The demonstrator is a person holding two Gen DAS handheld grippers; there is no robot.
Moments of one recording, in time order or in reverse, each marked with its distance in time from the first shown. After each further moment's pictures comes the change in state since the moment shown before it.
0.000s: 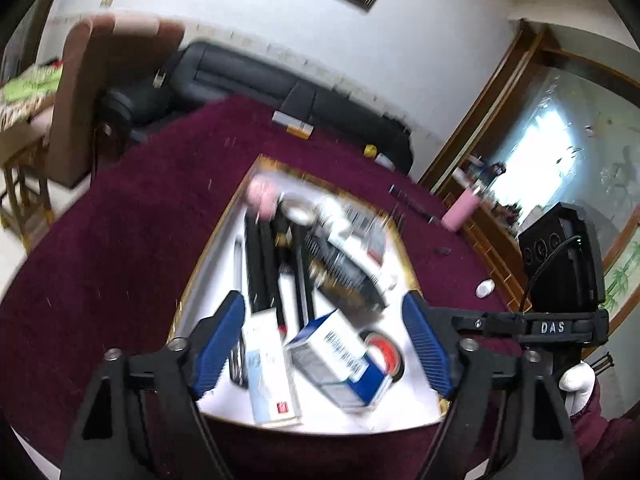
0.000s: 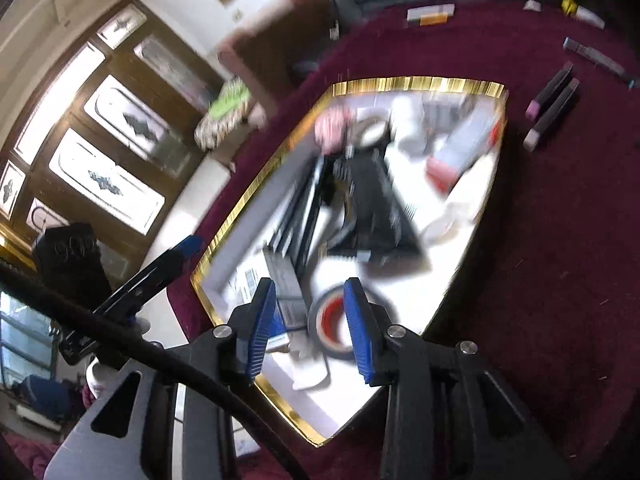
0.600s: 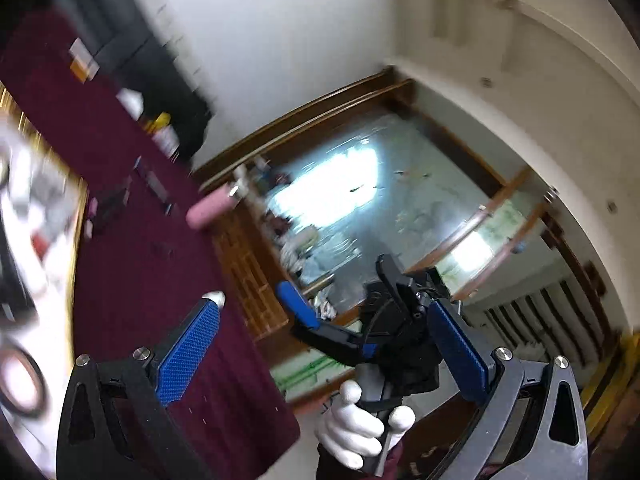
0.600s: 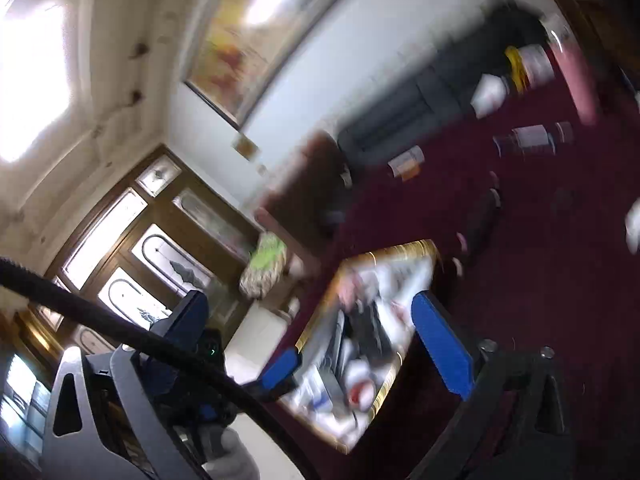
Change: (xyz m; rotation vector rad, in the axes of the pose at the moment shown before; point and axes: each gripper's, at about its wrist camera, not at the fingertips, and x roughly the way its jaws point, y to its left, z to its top) left arm 0.062 -0.125 0.022 -0.285 0.093 -0.854; right arm -0.168 -0.053 -0.029 0.199 -0.476 0.077
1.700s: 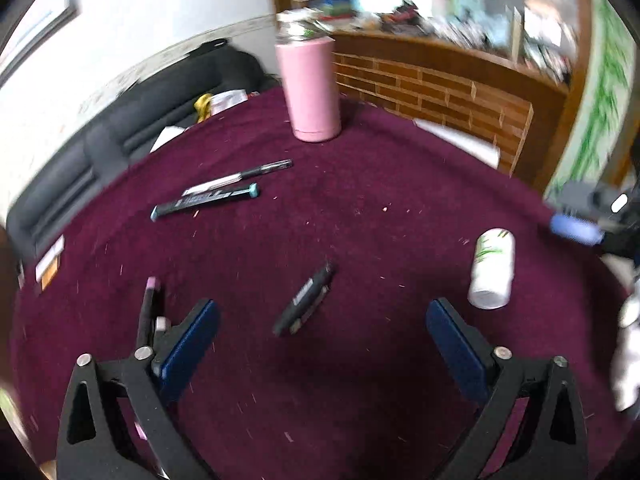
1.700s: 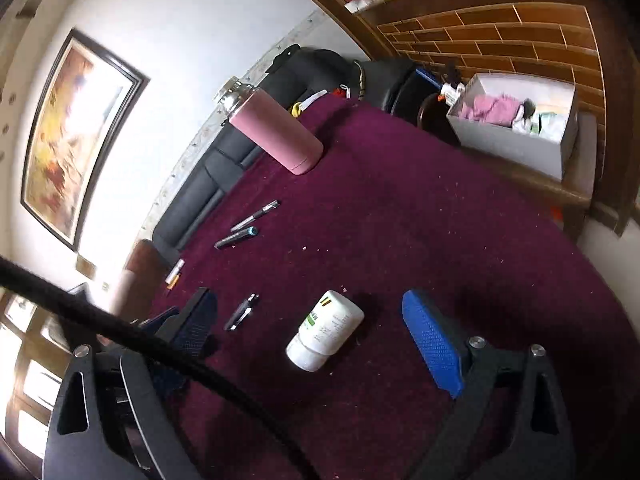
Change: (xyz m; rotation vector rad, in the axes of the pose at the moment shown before) left arm 0.355 0.100 0.002 0.934 0.670 0.868; right arm -0.068 -0.279 0.071 0.357 -0.245 -0.475
